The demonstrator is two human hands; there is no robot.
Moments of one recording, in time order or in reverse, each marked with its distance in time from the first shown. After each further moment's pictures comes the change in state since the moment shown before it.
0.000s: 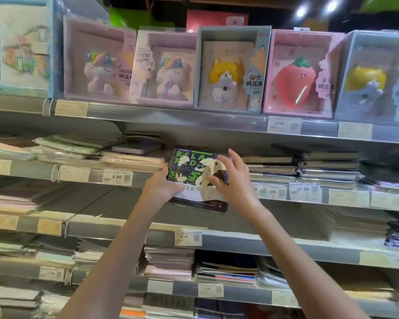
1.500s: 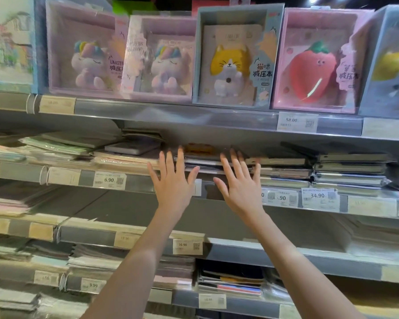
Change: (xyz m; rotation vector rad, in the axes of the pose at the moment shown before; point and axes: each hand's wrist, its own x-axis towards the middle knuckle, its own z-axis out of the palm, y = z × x) left_hand 0.065 -0.013 0.072 0.545 0.504 0.329; right_hand 0.040 0.076 0.051 -0.605 0.135 -0.159
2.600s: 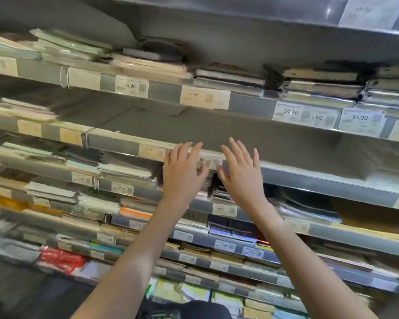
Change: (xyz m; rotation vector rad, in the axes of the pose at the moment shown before) left_hand -0.155 -0.047 0.011 -0.134 -0.132 0.060; right_hand -0.142 -0.063 0.016 0.177 -0.186 -0.081
